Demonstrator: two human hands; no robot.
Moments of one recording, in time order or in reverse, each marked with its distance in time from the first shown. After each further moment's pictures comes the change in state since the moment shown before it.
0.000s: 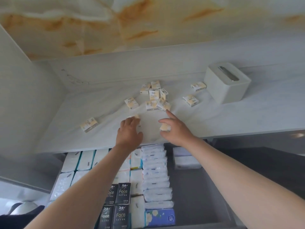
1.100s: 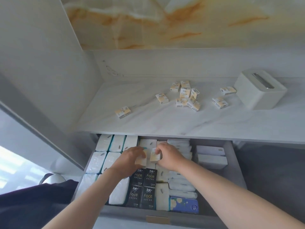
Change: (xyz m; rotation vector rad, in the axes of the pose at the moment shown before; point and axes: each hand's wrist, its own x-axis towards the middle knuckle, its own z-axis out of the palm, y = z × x) left_hand -0.133 -0.122 -0.021 -0.055 -0.273 0.122; right_hand -0.043 -0.065 0.144 -0.194 -0.287 -0.105
